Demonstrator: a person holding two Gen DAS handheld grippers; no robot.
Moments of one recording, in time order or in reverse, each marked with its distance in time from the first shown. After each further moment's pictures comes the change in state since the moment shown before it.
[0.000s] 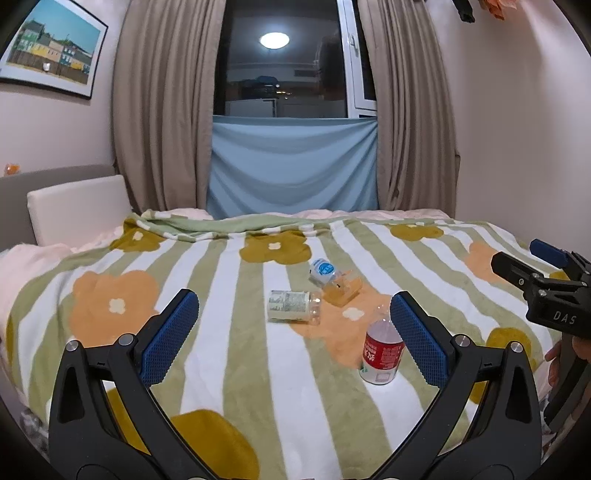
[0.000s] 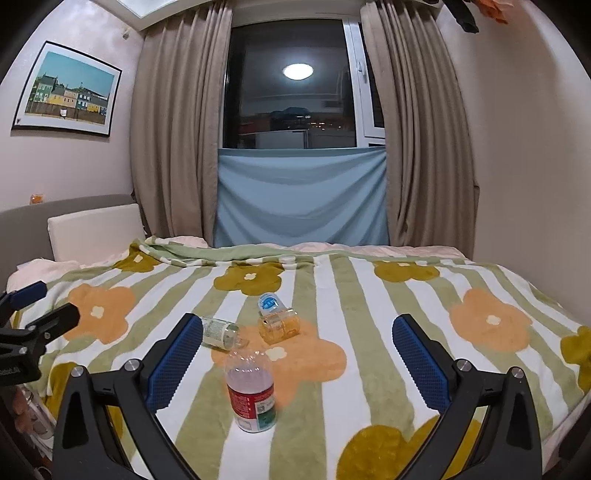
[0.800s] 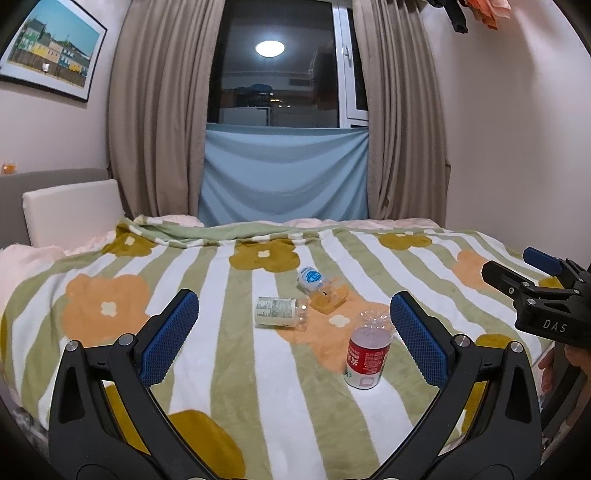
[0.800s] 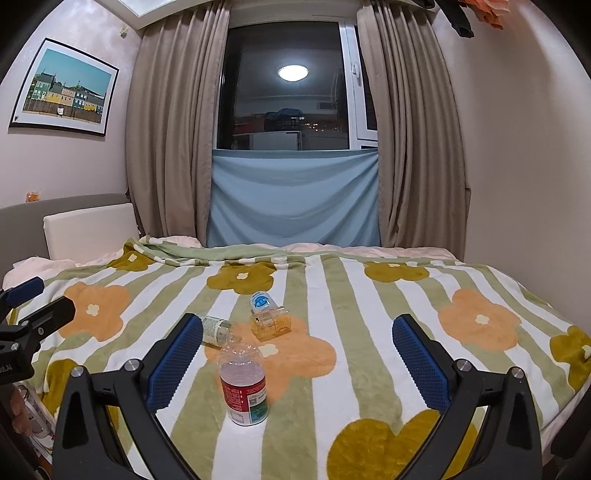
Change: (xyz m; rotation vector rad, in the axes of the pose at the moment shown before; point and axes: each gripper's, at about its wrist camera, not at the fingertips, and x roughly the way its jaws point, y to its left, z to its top) left arm -0.015 -0.010 -0.001 -0.008 -0.036 -0.033; right arm -0.014 0.002 0.000 -0.010 -0.002 -0.029
